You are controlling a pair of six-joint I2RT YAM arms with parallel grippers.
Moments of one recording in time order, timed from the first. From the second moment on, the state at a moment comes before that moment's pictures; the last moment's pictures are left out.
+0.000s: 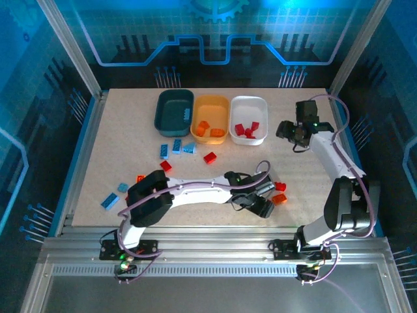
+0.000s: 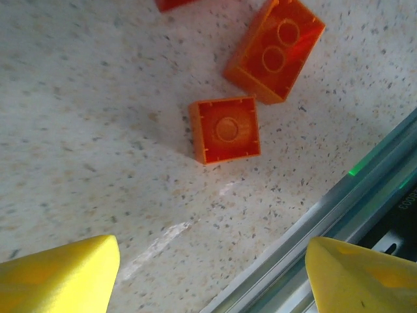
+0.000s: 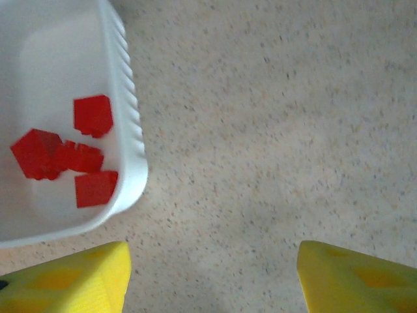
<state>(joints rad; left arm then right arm) -1.17 2.03 1.51 -0.58 0.07 -0.66 0.02 1.51 1.18 -0.63 0.03 0.42</state>
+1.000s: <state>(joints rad) -1.17 2.34 1.91 -0.83 0.00 -0.64 0.02 1.48 1.13 -0.56 -0.05 0.43</state>
